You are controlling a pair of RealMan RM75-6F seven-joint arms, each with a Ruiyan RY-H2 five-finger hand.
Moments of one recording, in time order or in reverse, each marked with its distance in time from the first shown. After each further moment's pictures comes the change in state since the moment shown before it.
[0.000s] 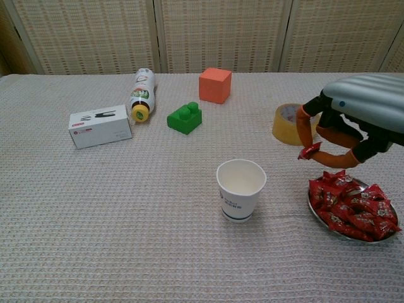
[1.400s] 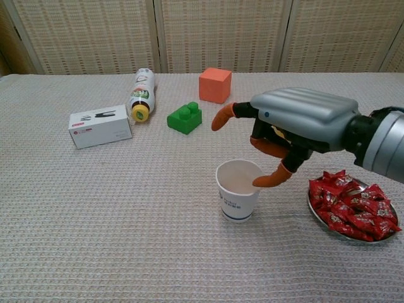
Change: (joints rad) left arm 0.003 0.003 0.000 0.003 -0.002 0.007 -0.018; right arm 0.136 -0.119 0.009 0.050 0.057 -0.062 0.021
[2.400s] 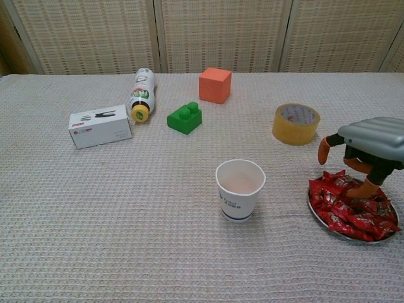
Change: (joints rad) left arm -0.005 -0.002 0.002 -0.003 0.004 -0.008 0.012; right arm -0.059 0.045 -0.045 0.174 0.340 -0.042 -0.138
